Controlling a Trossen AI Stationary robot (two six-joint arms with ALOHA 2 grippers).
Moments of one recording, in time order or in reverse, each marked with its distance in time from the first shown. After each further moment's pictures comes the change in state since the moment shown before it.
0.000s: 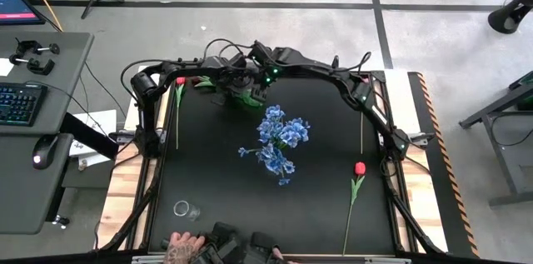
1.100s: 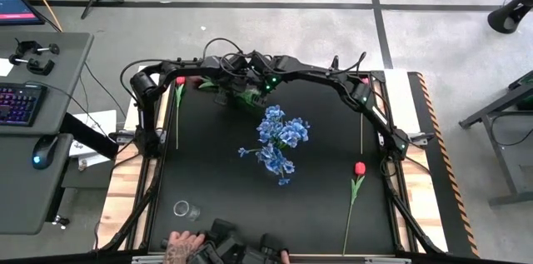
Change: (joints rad) left arm 0.012 -0.001 0.000 0.050 0.021 -0.027; right arm 0.020 0.024 -0.130 0.028 0.119 0.092
